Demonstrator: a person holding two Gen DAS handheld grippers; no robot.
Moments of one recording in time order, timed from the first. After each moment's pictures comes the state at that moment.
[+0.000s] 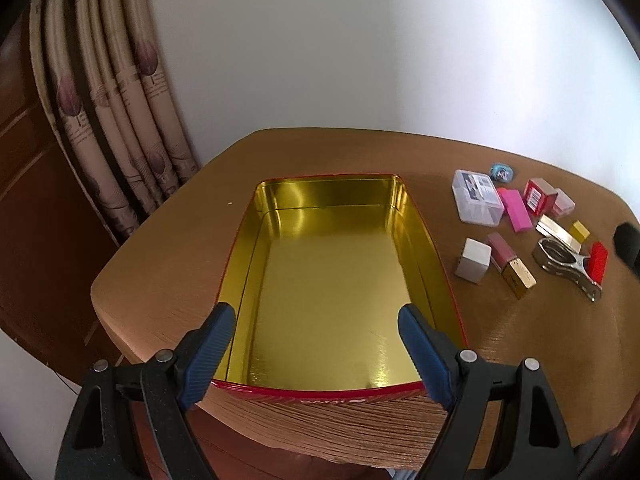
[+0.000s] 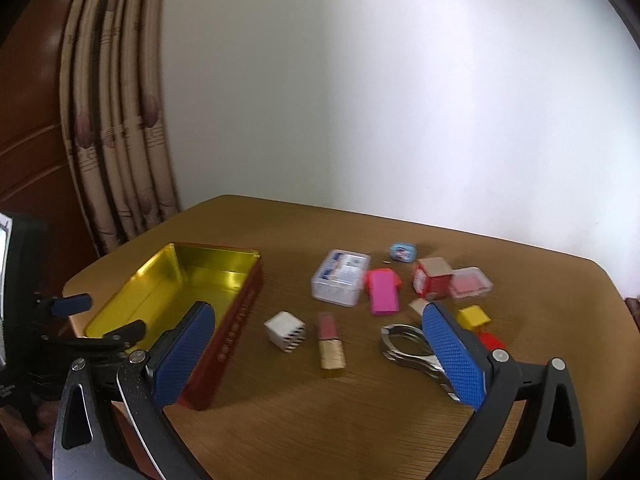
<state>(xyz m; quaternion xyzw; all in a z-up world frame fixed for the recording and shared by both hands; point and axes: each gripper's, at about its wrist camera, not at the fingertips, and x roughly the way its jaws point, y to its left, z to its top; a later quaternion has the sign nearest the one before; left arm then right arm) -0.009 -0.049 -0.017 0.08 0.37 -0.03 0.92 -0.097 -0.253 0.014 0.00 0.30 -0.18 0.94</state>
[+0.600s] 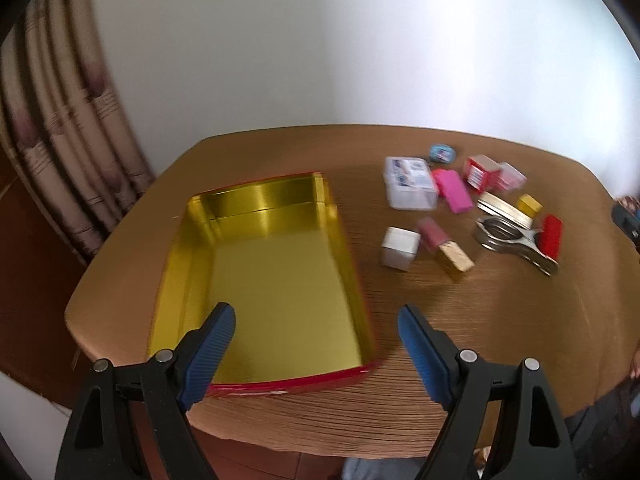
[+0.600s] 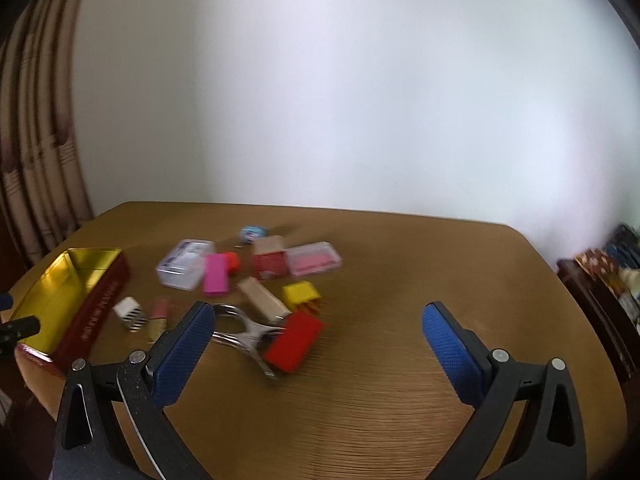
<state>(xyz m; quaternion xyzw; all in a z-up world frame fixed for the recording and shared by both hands) -0.021 -0.103 -0.008 0.12 0.39 -0.11 0.91 -0.181 -0.380 0.023 0.02 0.29 -0.32 0.90</state>
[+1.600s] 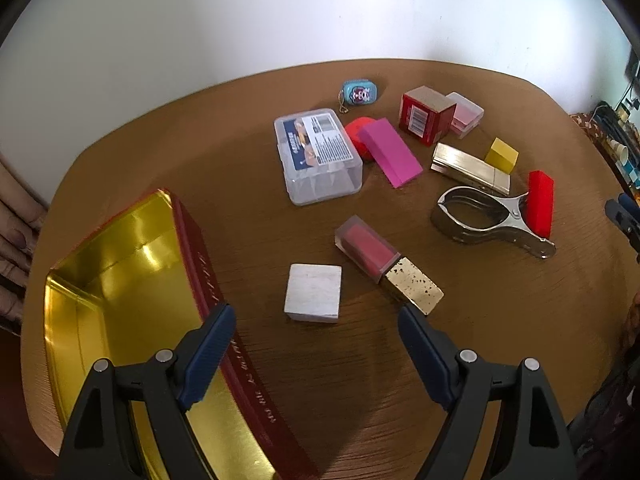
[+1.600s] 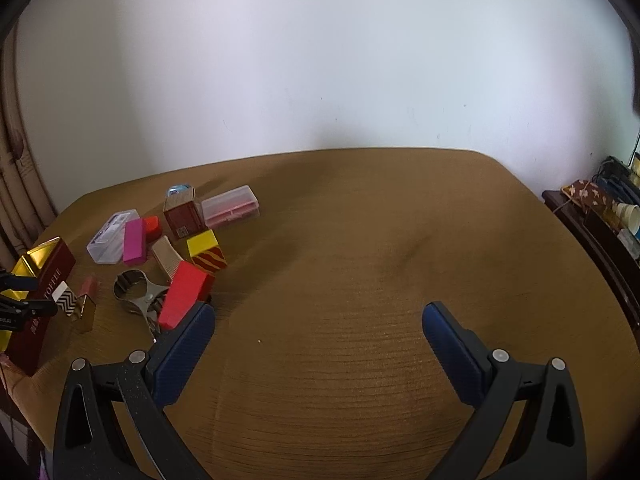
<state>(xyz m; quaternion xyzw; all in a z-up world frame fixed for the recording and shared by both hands) 0.077 -0.192 -0.058 0.19 0.49 -0.24 0.81 -0.215 -0.458 -0.023 0.09 0.34 -0.36 0.86</state>
